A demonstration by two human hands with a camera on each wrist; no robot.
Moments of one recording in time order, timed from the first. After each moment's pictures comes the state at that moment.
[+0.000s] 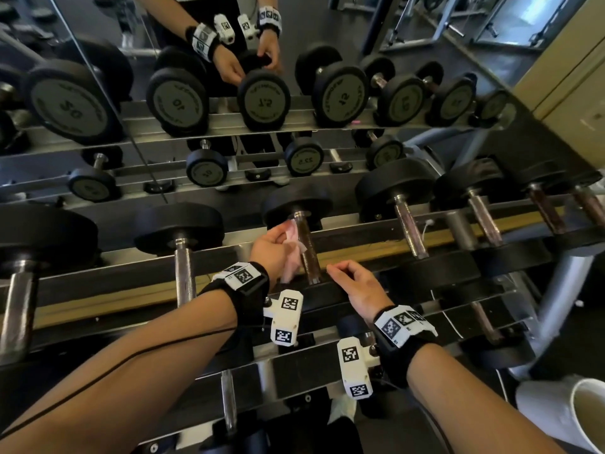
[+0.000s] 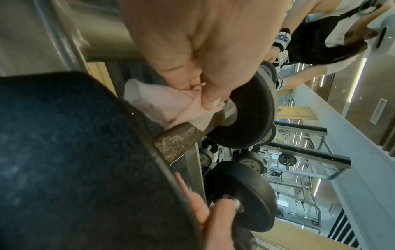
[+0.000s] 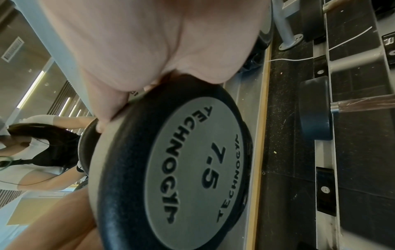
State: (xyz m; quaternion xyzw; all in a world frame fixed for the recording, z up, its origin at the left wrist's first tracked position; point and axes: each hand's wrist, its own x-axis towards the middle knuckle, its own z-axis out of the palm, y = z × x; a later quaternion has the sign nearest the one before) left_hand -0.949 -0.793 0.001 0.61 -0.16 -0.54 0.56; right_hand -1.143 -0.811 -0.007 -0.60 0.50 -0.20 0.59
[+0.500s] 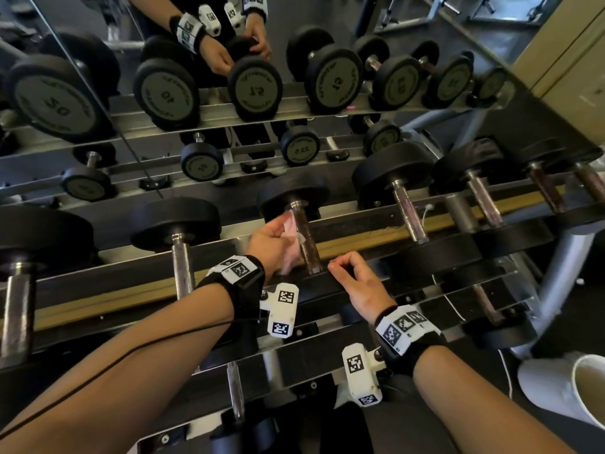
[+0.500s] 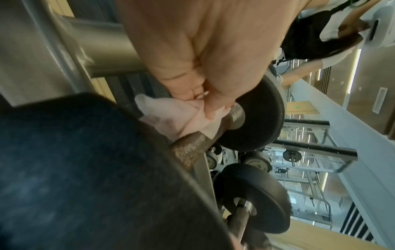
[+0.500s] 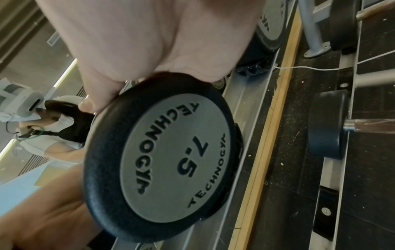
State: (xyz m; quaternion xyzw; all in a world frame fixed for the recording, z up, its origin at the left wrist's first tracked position) left_hand -0.944 -0.785 0.003 0.62 -0.22 -0.55 0.51; right_hand -1.152 -0.791 0.001 -0.65 0.49 -0.20 0.55
